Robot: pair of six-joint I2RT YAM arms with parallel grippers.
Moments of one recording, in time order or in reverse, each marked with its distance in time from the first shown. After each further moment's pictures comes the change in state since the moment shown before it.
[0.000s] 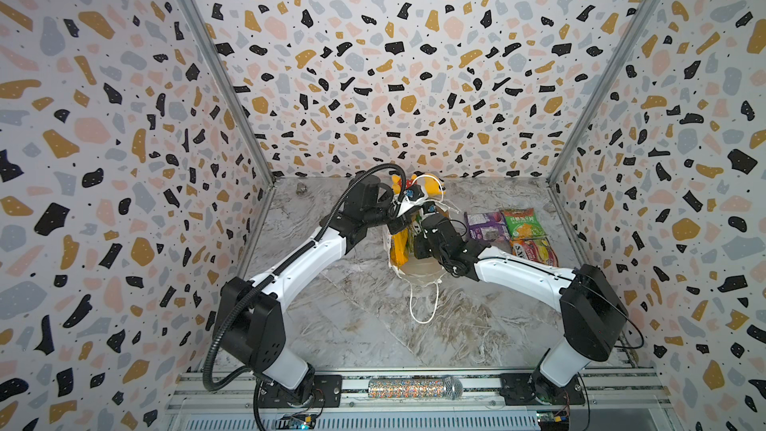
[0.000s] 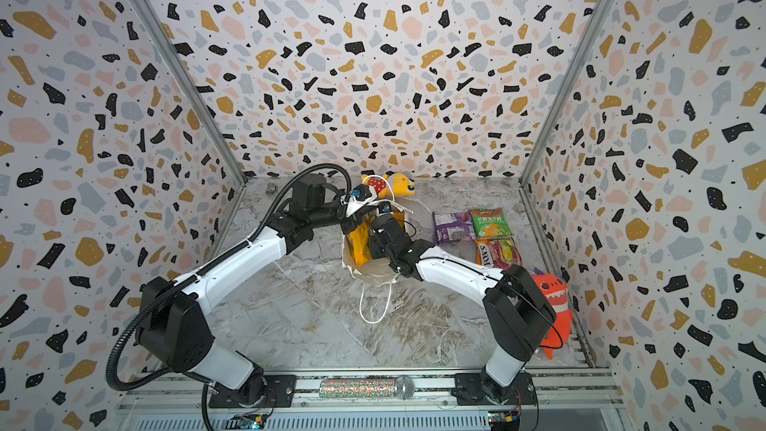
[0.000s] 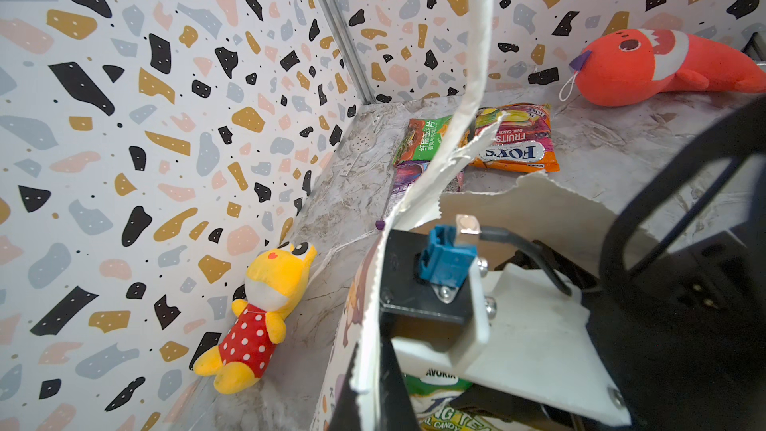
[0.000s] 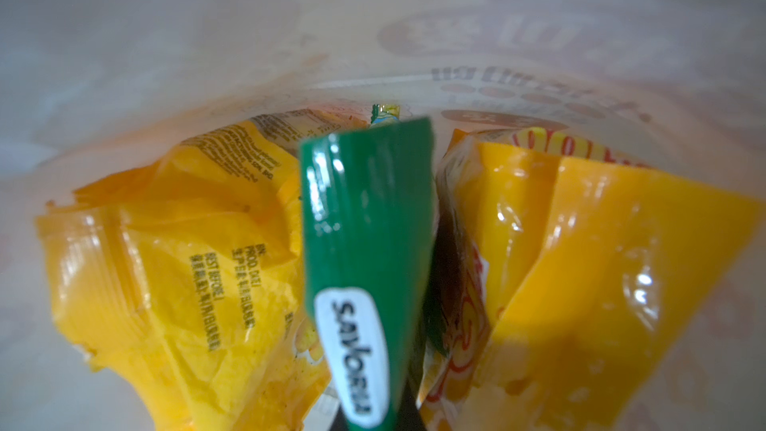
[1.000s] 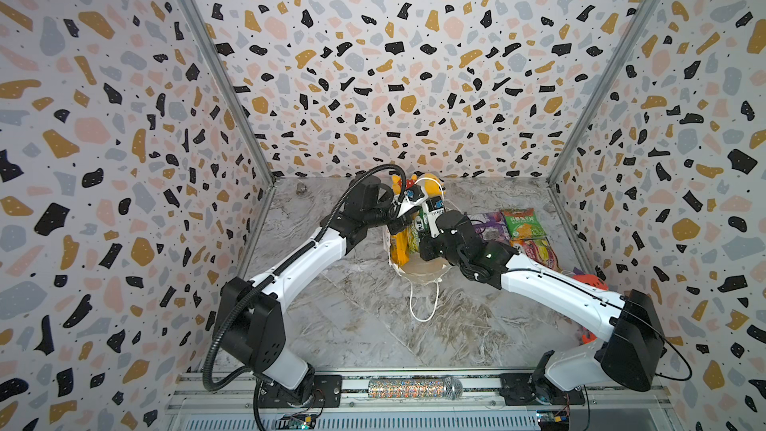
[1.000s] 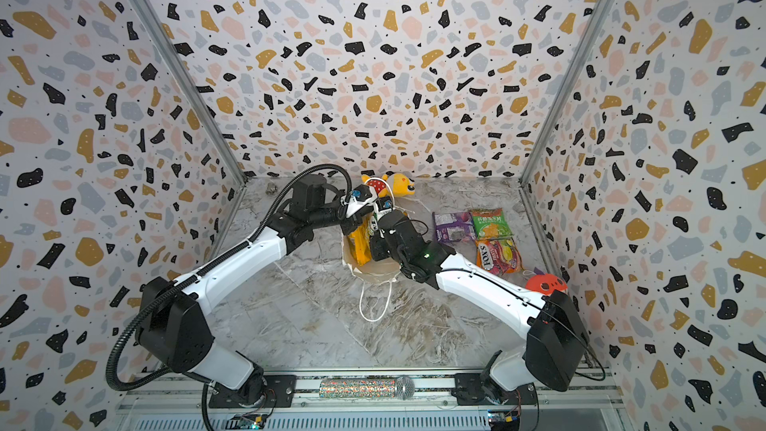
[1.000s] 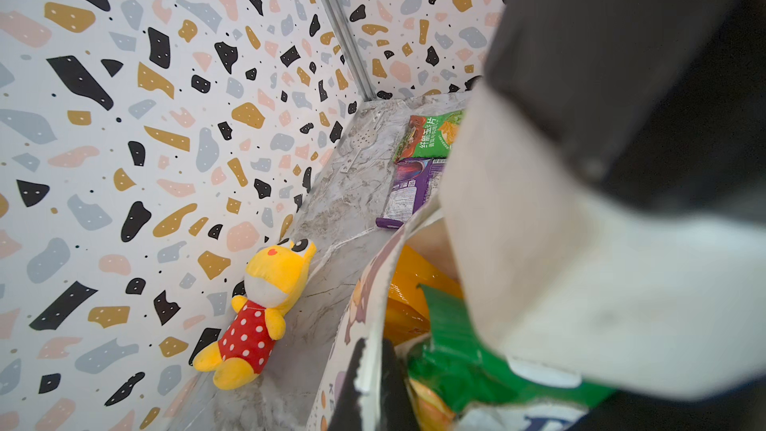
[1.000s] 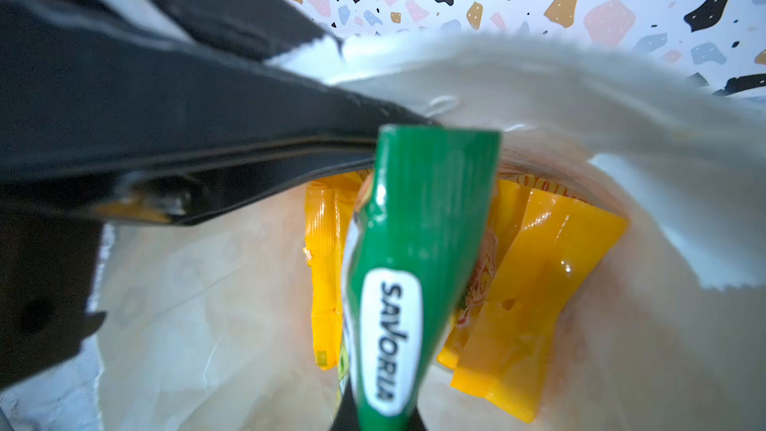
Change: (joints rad) left arm -0.001 0.000 -0.004 -0.001 -0.010 -0.002; right arm 0.044 -0.230 0.000 -0.106 -0.068 -0.085
